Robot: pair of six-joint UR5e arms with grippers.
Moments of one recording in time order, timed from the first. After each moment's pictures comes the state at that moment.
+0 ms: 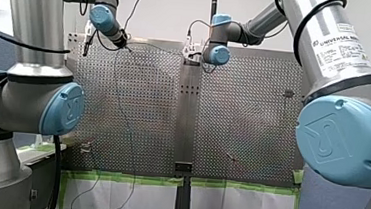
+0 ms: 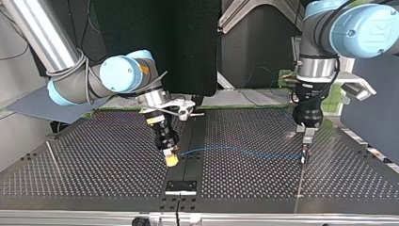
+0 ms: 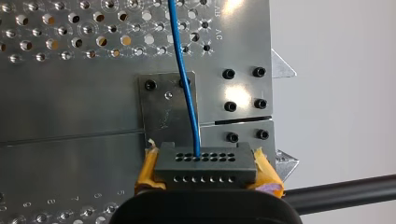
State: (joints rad) left arm -0.01 -1.37 -1.80 -3.11 -1.59 -1.47; right arm 2.23 -1.10 1.22 -0.32 1.51 1.61
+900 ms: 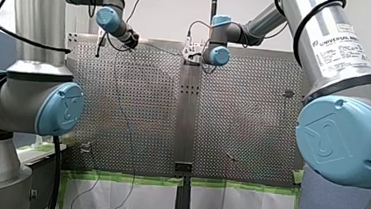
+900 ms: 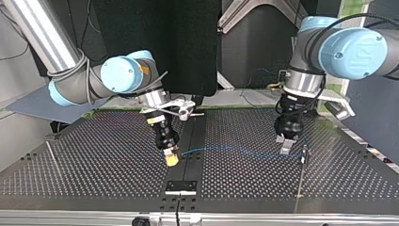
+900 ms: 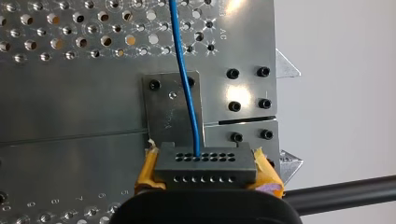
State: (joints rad) left arm -0.06 -1.47 -1.70 -3.11 -1.48 -1.46; right arm 2.23 -1.10 1.22 -0.32 1.51 1.61
